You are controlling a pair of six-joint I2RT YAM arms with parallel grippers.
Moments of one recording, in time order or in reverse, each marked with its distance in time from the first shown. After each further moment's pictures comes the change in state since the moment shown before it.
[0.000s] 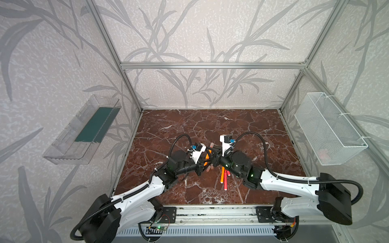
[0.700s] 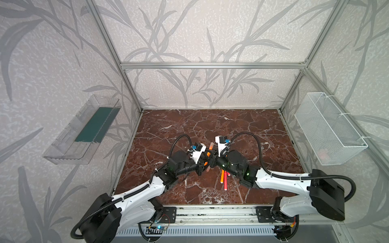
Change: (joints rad) left arm -0.027 0.010 -0.008 0.018 -0.008 -0.008; right arm -0.020 0.076 0.021 0.032 -0.056 0.035
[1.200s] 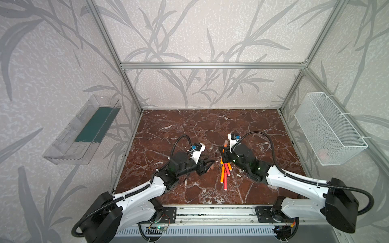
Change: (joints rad) left arm -0.007 0.006 -0.011 -0.016 -0.151 -0.030; right arm -0.205 -0.180 0.002 -0.518 0.092 -0.068
